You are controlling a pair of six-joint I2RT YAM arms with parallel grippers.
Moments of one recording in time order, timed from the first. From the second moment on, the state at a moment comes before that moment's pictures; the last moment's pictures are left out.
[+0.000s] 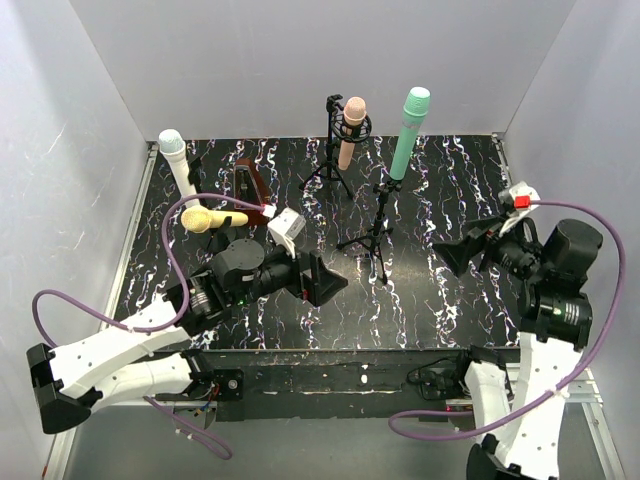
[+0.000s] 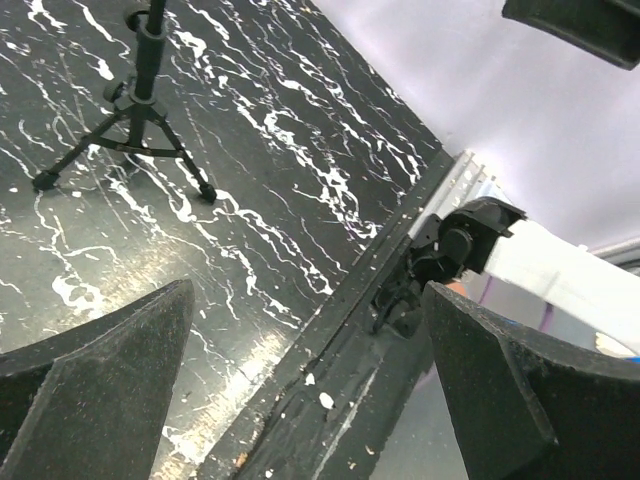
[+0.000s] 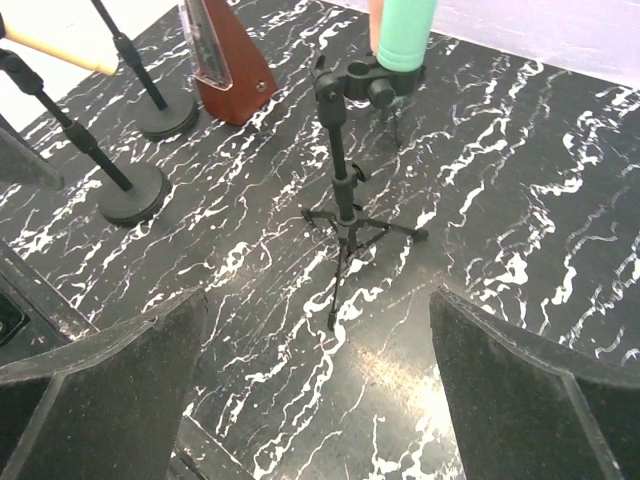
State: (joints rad) left arm -1.03 0.92 0.88 -0.19 0.00 -0.48; right arm -0.23 0.68 1.03 -0.68 -0.94 -0.10
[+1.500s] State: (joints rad) left arm -0.91 1.19 0.91 0.16 0.07 -0.18; right arm -0.39 0.59 0.99 -1.05 -1.12 -0.48
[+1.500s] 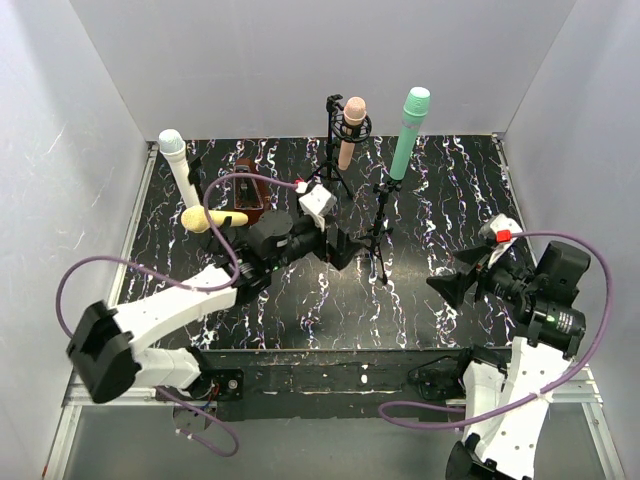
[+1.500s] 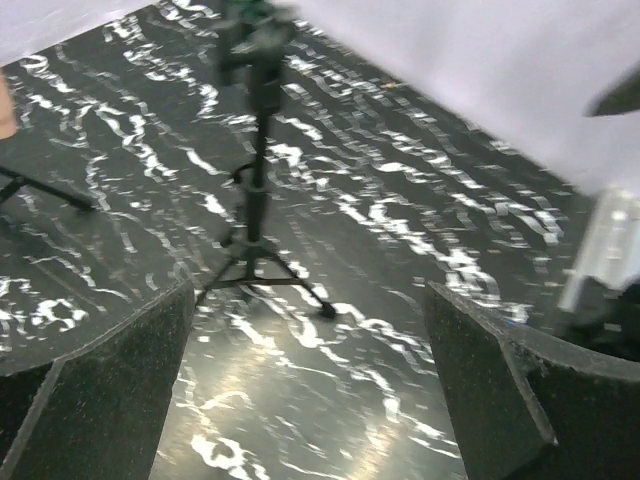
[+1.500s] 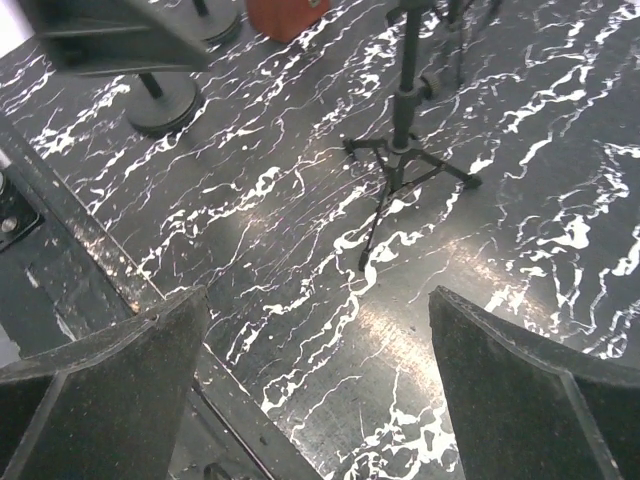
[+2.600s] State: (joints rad) left arm -0.77 1.85 1.07 0.87 0.34 -0.02; right arm -0.39 0.59 0.69 -0.68 -1.30 -0.39
